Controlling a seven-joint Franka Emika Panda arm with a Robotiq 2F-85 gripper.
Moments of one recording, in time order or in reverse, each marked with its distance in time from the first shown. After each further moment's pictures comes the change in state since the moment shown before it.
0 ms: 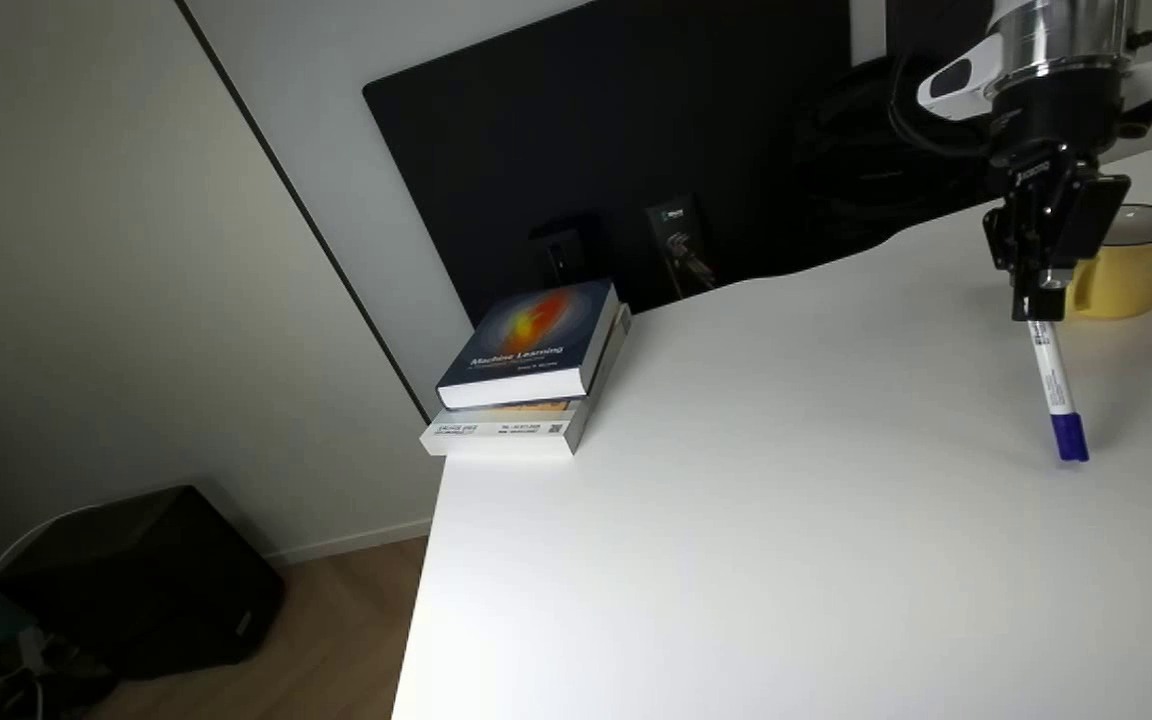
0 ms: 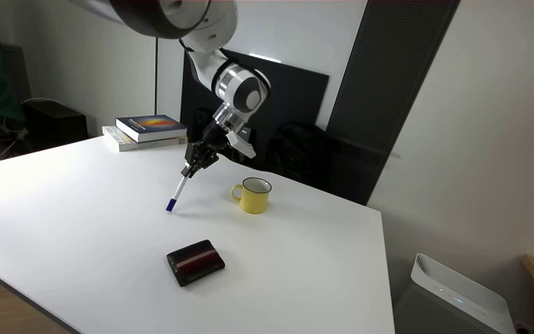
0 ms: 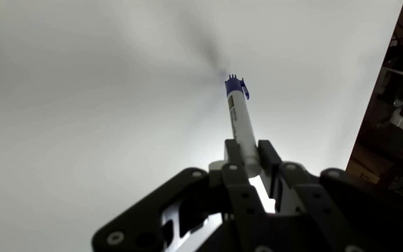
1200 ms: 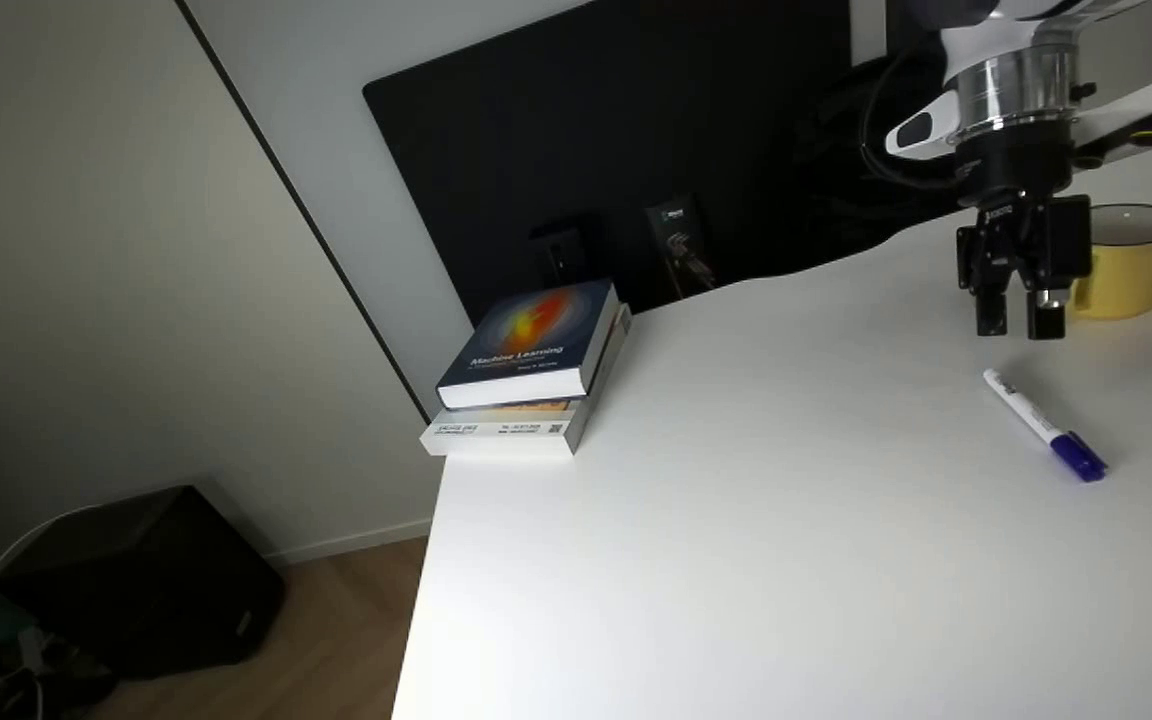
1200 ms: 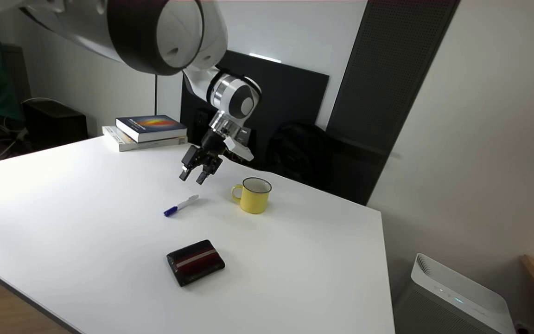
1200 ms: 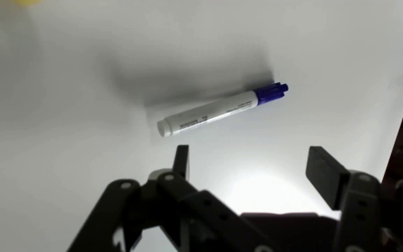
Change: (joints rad) arm 0.074 0.122 -0.042 0.159 -0.075 -0.015 0.039
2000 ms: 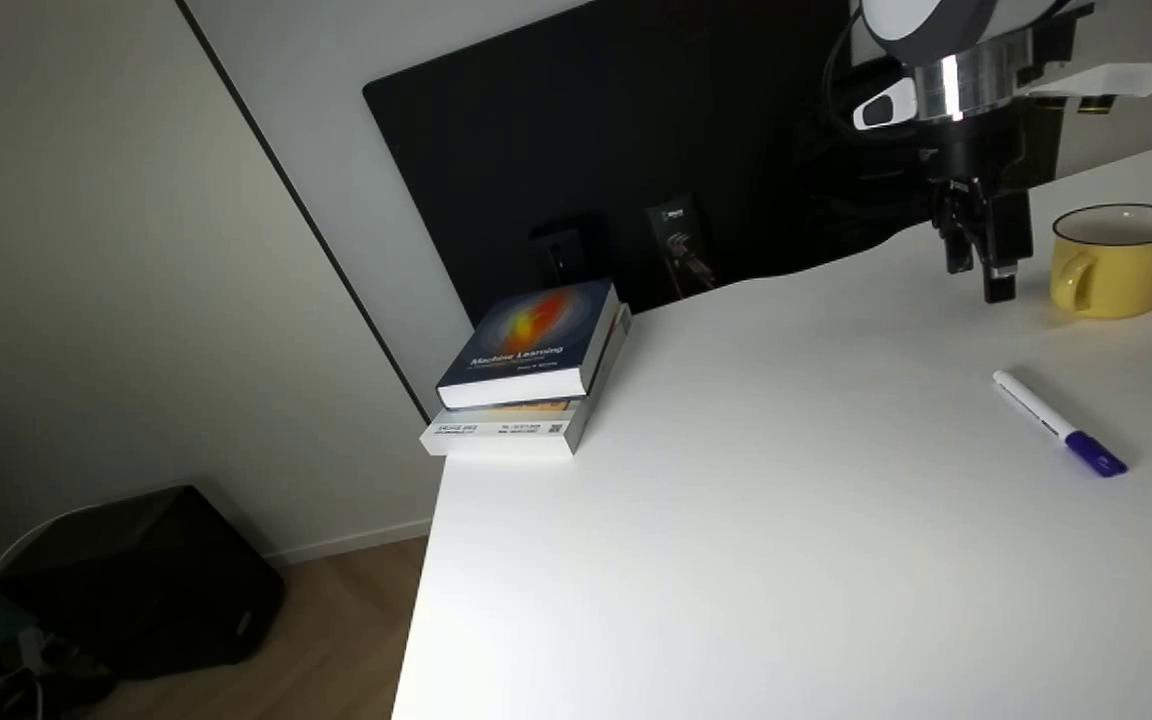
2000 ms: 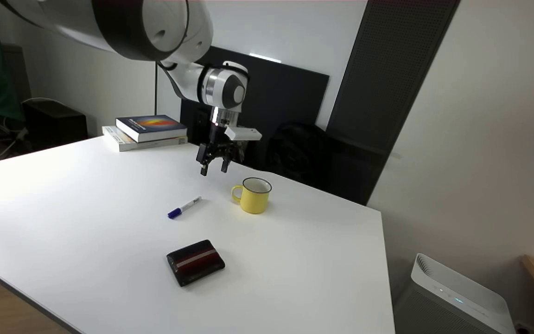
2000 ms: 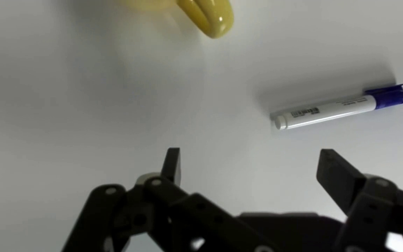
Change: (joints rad) arm 0.089 -0.023 -0.074 -0.011 -0.194 0.298 0.165
